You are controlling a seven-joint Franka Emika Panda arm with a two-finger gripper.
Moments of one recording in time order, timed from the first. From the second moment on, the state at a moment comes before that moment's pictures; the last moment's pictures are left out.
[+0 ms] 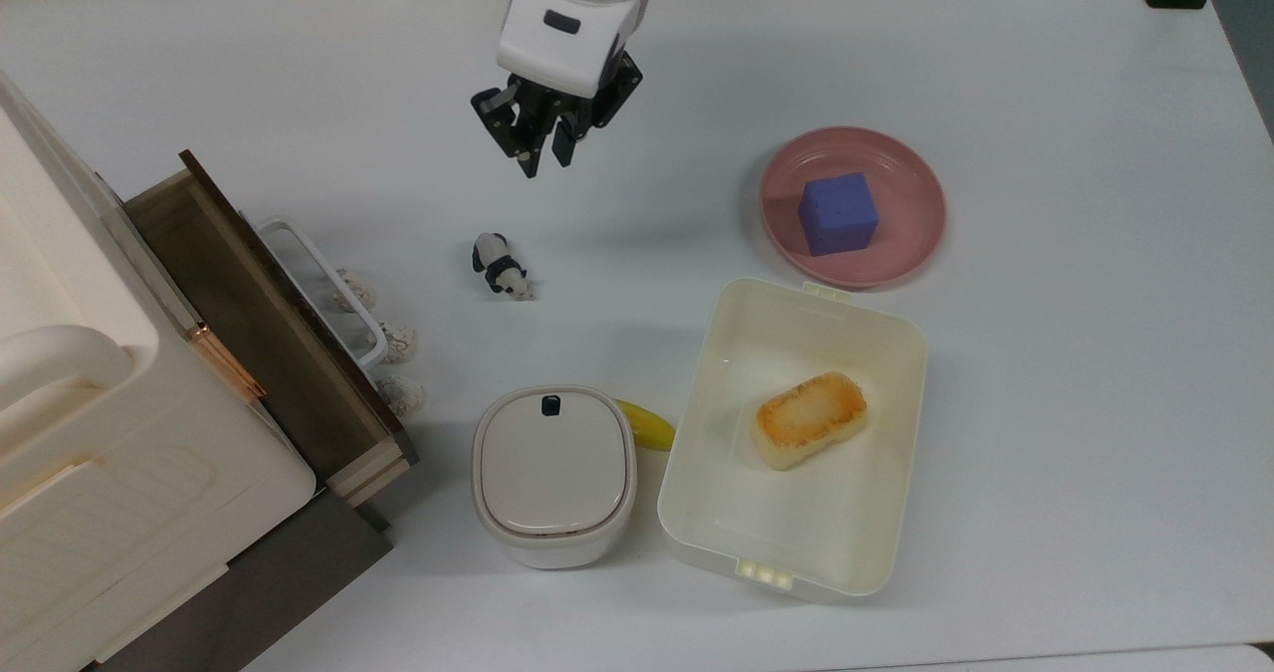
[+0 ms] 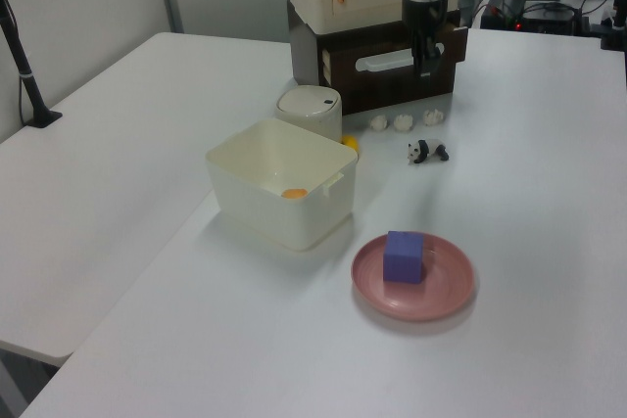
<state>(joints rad) 0.31 0.19 -0.22 -1.62 -0.18 1.85 -0.39</state>
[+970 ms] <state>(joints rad) 0.15 0.36 -0.29 -1.64 -0.33 2.30 -0.39</state>
